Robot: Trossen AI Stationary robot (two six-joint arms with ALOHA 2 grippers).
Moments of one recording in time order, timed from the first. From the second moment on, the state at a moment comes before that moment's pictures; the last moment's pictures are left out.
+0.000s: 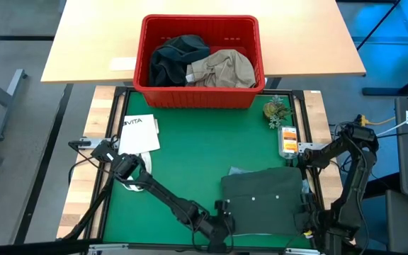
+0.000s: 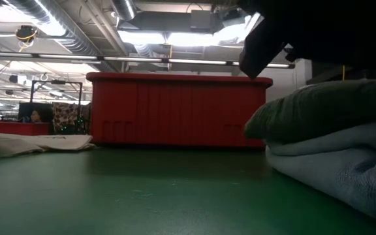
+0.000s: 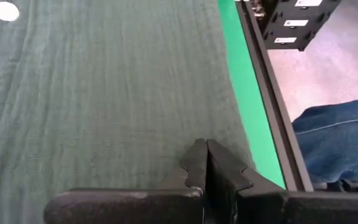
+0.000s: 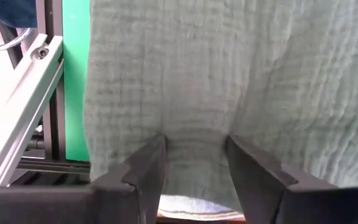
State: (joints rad) left arm -0.56 2.41 1.91 -0.26 -0.35 -0.39; right arm 1.11 1.54 1.06 -1.04 0.07 1.23
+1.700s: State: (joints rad) left arm -0.02 1.68 1.91 -0.47 -0.78 0.38; right arm 0.17 1.45 1.67 -1.36 0.75 0.01
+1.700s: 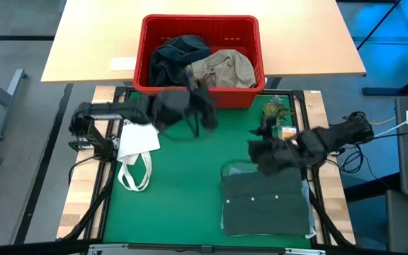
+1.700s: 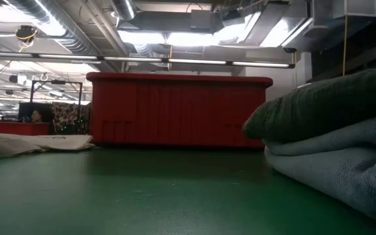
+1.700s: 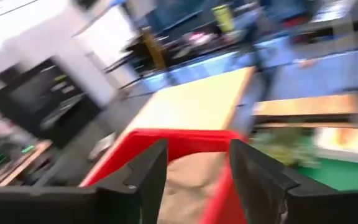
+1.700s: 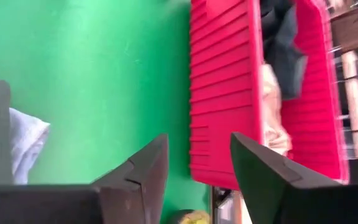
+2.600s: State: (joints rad) left arm 0.85 1.92 1.91 -0.49 -0.27 0.27; right arm -0.07 1.45 1.28 -1.06 0.43 -0.14
